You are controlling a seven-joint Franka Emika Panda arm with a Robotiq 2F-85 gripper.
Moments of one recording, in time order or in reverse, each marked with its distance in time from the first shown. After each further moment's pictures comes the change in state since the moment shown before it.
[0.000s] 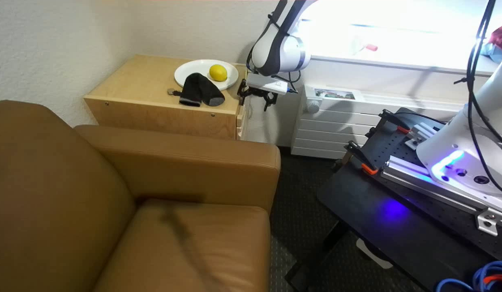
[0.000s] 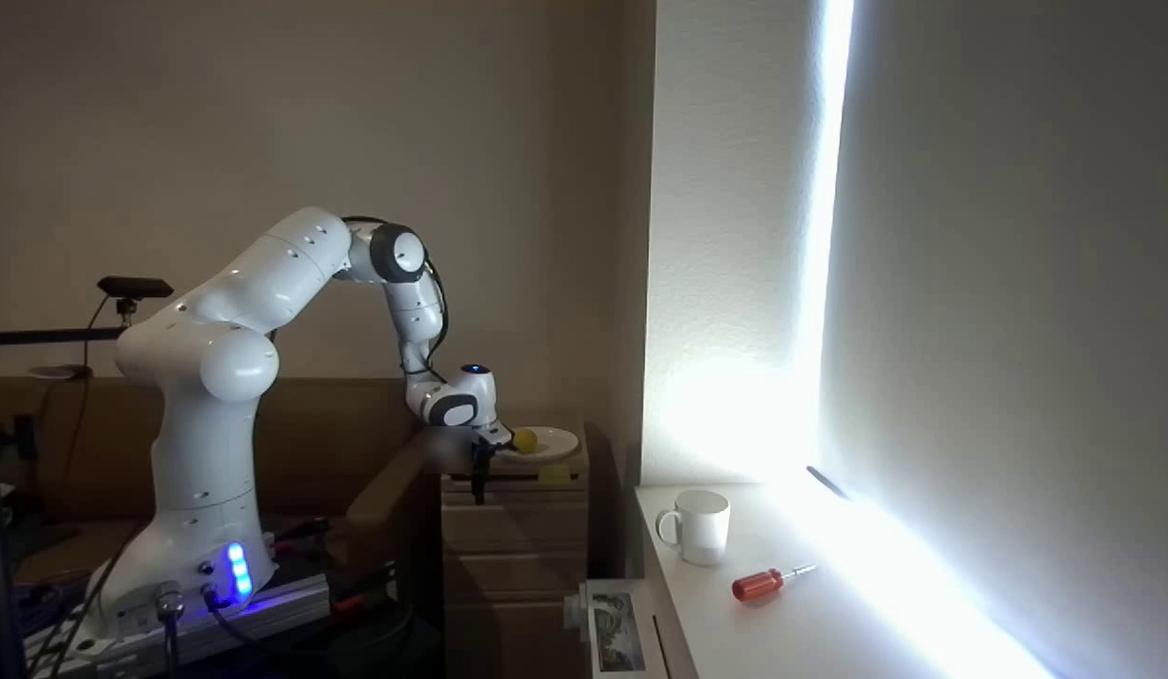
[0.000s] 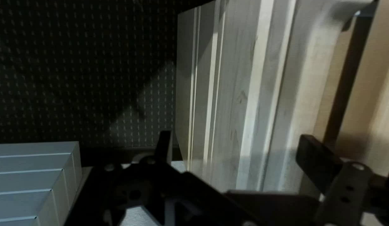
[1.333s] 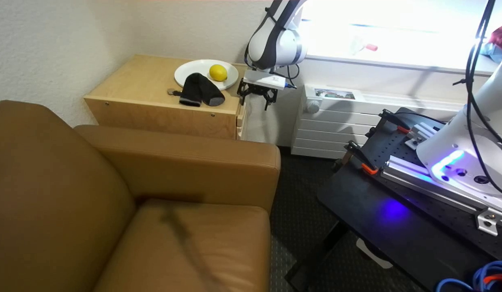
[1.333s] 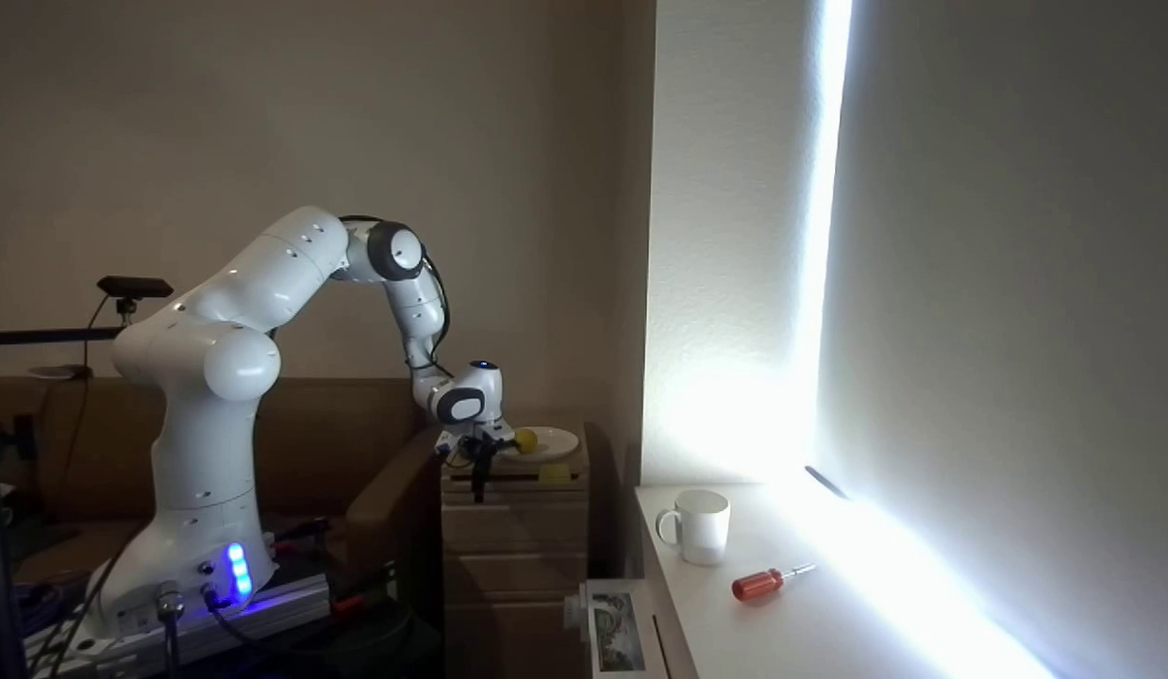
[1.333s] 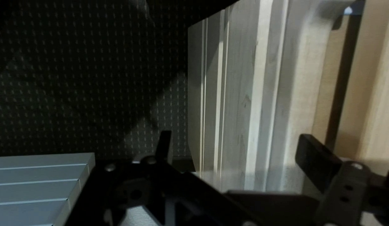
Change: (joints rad) arm 0.026 -0.007 -0.041 0.046 0.004 -0.138 0.043
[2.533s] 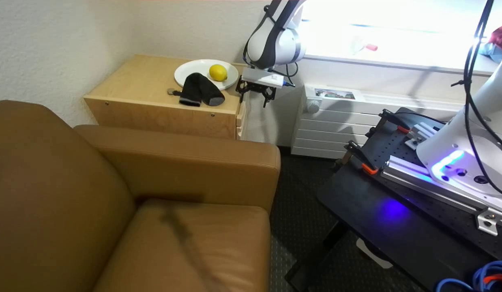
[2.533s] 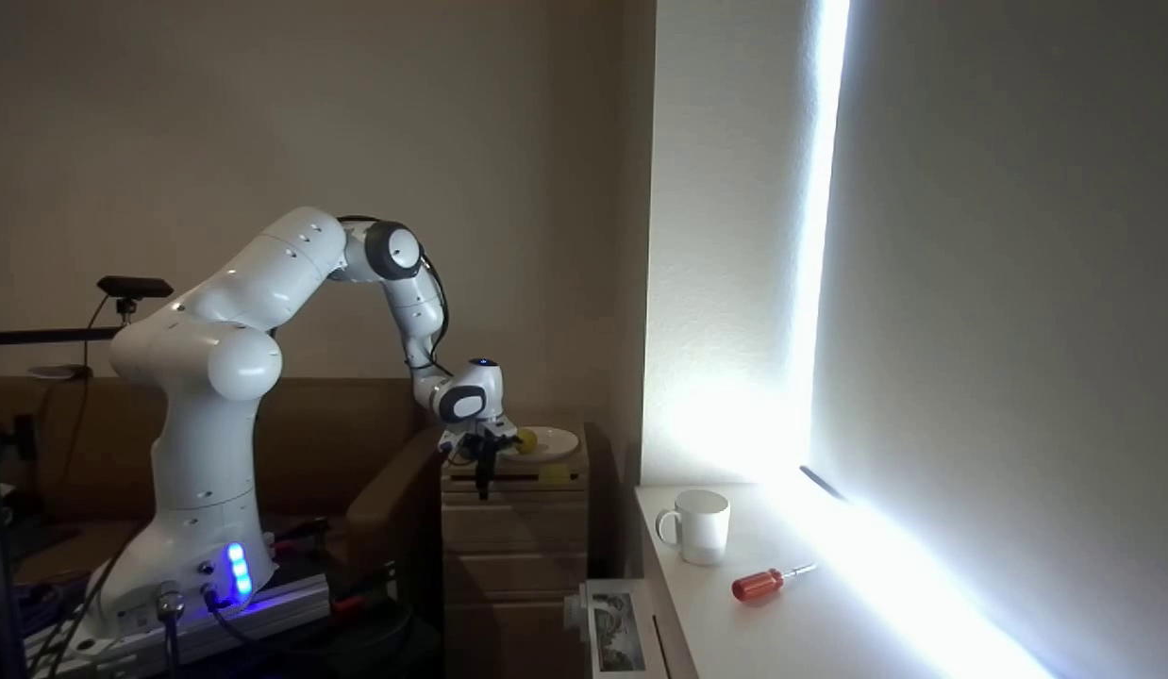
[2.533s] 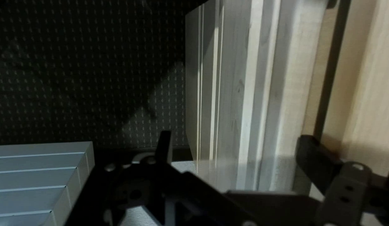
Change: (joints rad) arm 0.033 0.003 -0.036 0.016 -0.017 0.011 0.029
